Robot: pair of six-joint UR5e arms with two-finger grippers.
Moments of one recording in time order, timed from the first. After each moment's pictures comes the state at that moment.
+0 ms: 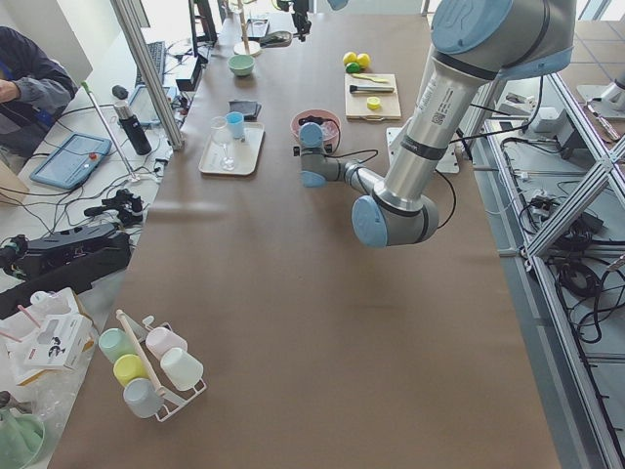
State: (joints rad) left arm -0.54 -2.14 -1.32 -2.68 -2.08 0.00; right arm 1.12 -1.44 1.97 -1.65 2.27 0.05
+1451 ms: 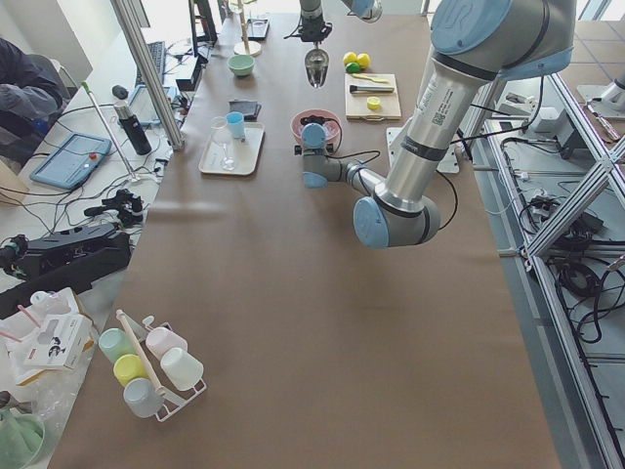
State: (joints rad) left arm -0.54 -2.13 -1.33 -2.70 -2.06 0.00; right arm 0.75 -0.87 2.06 -2.64 1.82 -0.77
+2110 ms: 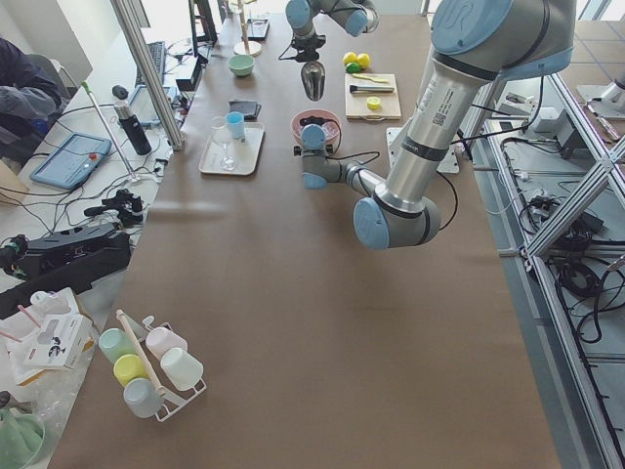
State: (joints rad) left arm -0.54 -2.13 -1.33 -2.71 -2.05 0.00; right arm 0.67 -0.67 1.80 -2.74 1.69 -0.78
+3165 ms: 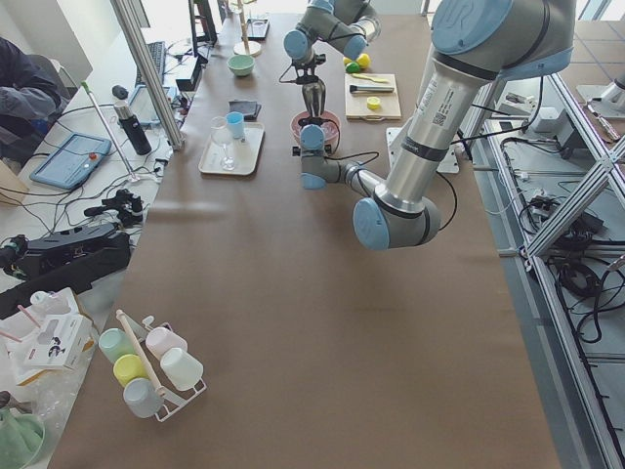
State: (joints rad) left arm -0.55 -2.12 -1.33 -2.71 -2.05 -0.01; right arm 0.60 -0.58 1.59 -2.73 1.65 -0.70
